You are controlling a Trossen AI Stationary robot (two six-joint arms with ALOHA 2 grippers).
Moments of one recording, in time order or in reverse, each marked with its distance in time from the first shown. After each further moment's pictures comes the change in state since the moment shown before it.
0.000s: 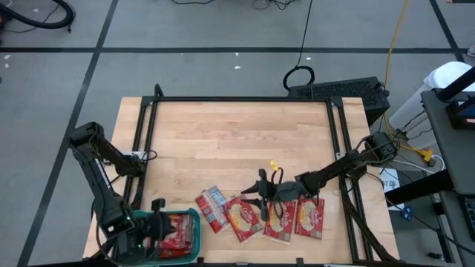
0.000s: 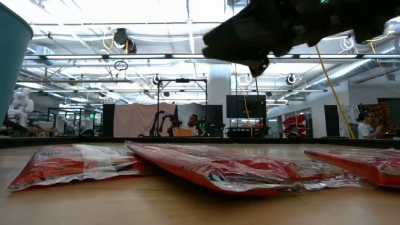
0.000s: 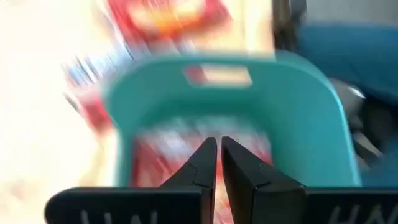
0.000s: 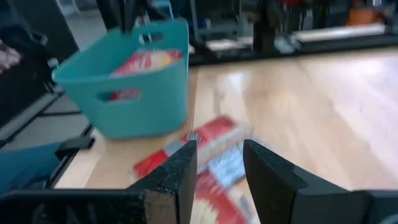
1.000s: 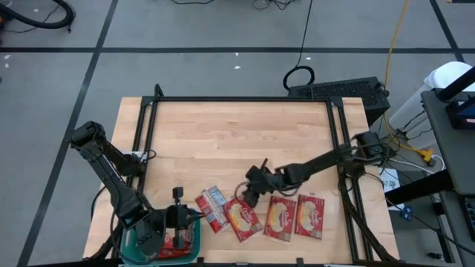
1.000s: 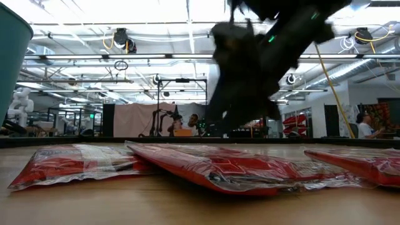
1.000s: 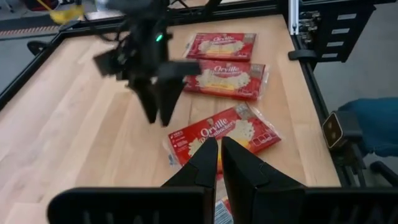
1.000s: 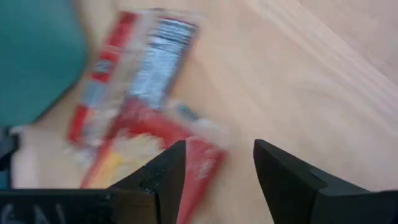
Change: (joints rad) left arm 0.174 0.001 -0.022 0.344 -0.313 0.500; right arm -0.147 0.096 0.240 -0.689 -0.184 0.609
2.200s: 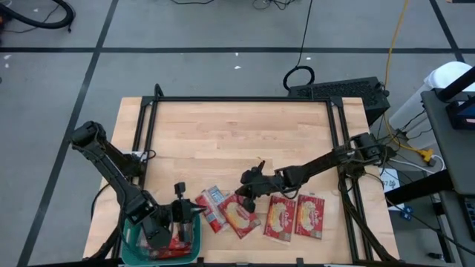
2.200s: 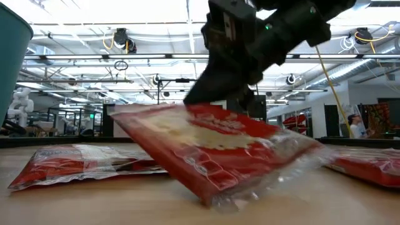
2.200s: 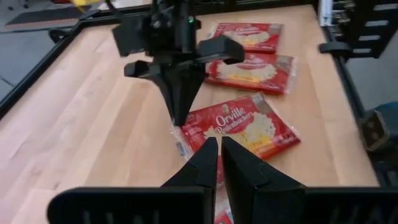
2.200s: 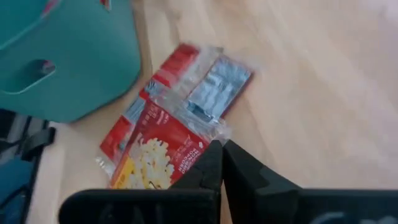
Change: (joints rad) left arm 0.048 0.000 -0.065 0.024 -0.019 -0.025; right arm 0.016 0.034 0.000 0.231 0.005 -0.244
